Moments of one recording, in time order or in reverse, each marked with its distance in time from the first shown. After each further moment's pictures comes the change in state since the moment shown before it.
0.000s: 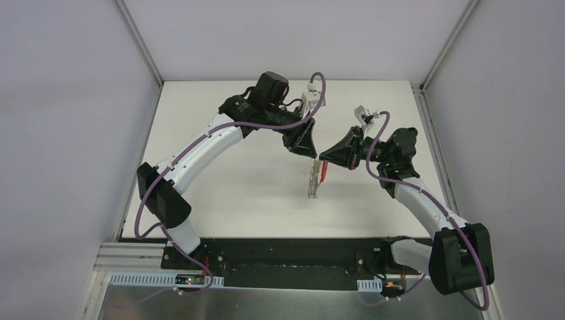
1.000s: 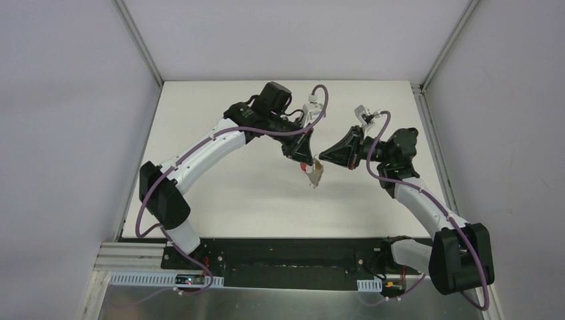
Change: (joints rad) left arm -0.019 0.000 -0.097 0.003 0.000 0.001; right arm 0.002 0.000 0.000 0.030 0.001 0.032
